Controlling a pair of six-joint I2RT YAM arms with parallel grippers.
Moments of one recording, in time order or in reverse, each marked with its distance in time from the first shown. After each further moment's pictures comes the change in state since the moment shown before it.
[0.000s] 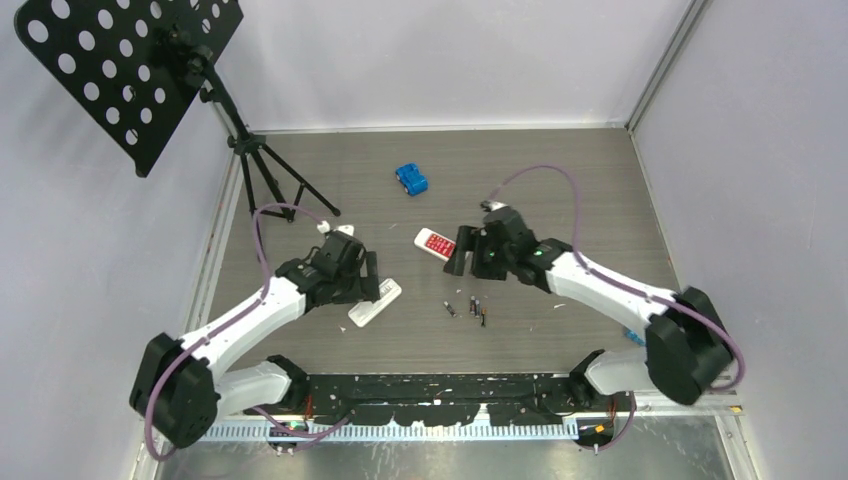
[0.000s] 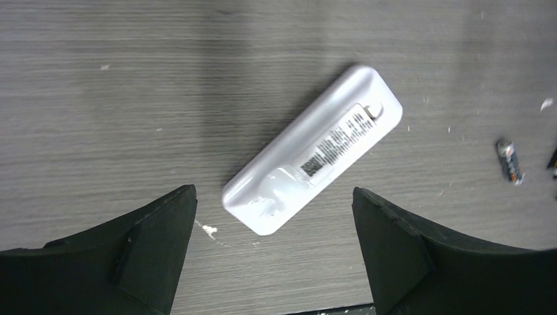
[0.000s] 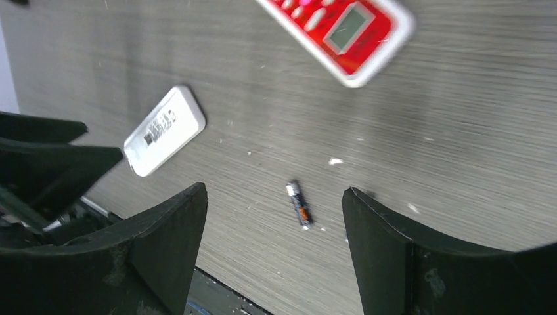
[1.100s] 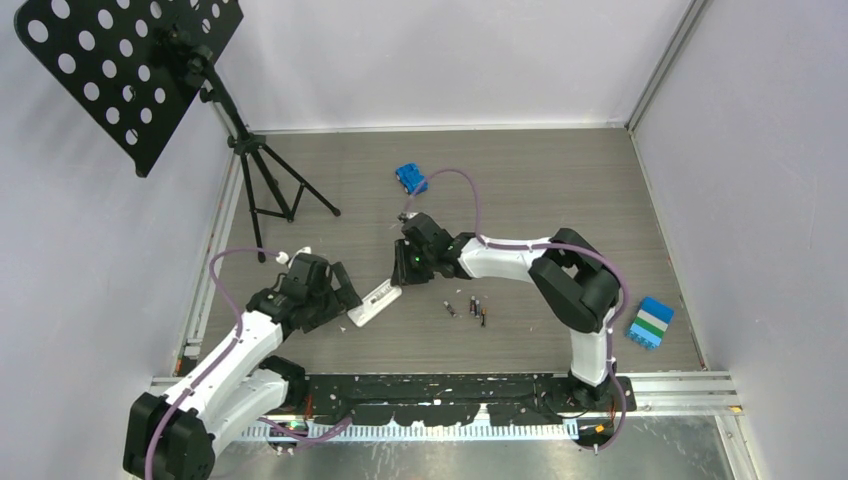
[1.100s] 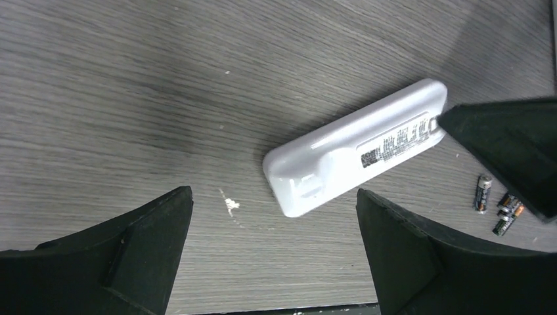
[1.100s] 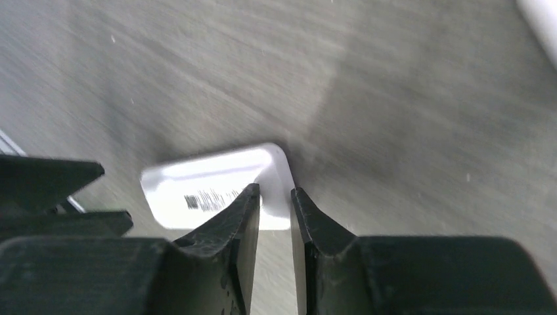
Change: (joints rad) left arm 0.196 -0.303 -0.225 -0.032 0.061 -0.237; right arm 0.274 0.660 0.405 0.175 -0.037 -0.007
